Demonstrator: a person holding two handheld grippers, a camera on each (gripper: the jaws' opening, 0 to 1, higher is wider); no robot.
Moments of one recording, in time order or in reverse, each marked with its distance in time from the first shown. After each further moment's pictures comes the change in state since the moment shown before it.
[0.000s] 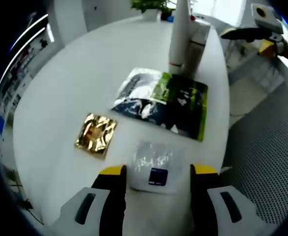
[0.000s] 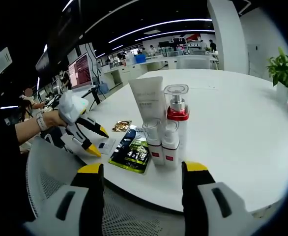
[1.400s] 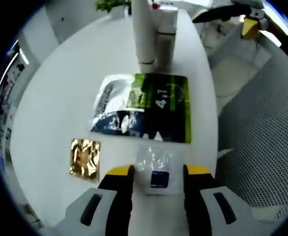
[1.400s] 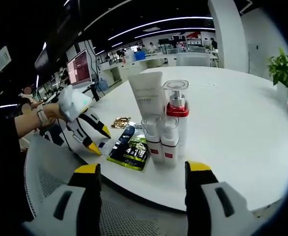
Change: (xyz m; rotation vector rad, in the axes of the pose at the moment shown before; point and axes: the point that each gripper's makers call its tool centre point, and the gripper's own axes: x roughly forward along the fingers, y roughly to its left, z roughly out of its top) left arm 0.008 -0.017 0.013 0.216 0.079 -0.086; right arm 0.002 -0.002 -0.005 -0.004 0.027 -0.007
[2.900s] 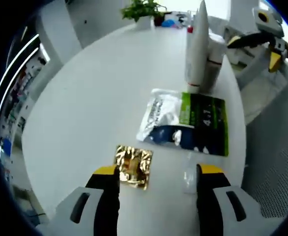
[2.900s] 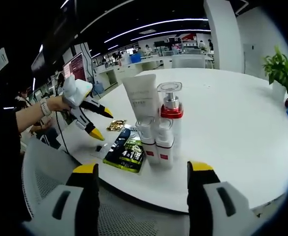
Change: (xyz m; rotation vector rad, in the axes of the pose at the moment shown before) left arm -0.025 0.077 0.016 -0.101 -0.120 0.159; right arm -0.001 -0.008 0.002 0.017 -0.026 -0.043
